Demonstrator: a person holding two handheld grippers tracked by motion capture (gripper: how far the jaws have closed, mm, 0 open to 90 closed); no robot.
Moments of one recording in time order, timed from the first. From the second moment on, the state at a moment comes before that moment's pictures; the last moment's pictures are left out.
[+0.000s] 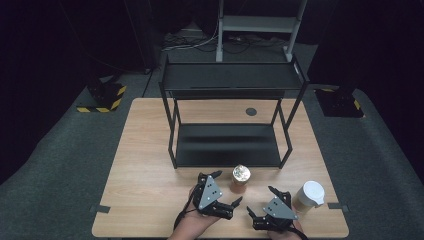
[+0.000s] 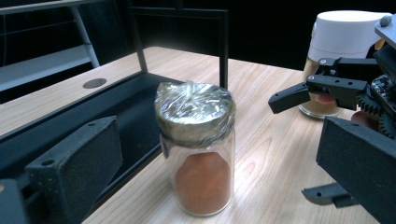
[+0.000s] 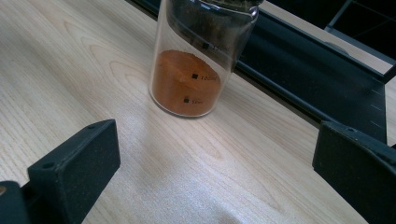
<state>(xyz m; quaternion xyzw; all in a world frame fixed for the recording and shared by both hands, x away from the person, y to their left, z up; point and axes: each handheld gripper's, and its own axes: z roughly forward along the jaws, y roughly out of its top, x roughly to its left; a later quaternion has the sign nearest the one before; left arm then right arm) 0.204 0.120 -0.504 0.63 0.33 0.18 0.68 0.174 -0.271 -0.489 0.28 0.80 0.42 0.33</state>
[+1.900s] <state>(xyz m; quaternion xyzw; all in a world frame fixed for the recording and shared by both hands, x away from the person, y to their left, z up) 0.253 0.092 -0.527 0.62 0.34 0.15 0.69 0.175 -0.274 -0.489 0.28 0.80 0.43 0.32</state>
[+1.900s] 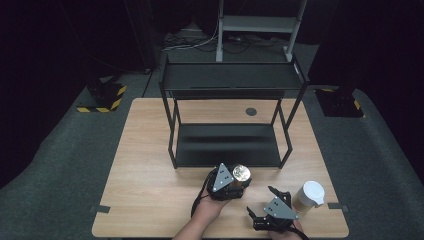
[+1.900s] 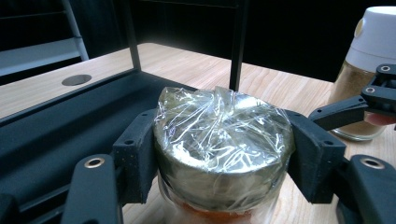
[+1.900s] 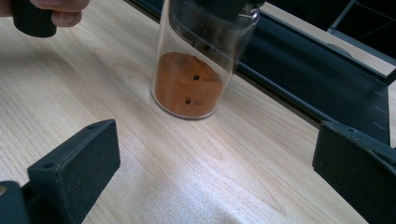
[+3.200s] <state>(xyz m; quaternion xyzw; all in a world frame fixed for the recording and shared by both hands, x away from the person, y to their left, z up) 0.208 0.161 -0.510 0.56 0.38 0.21 0.71 0.175 -0.274 -0.489 0.27 0.80 0.43 0.32</state>
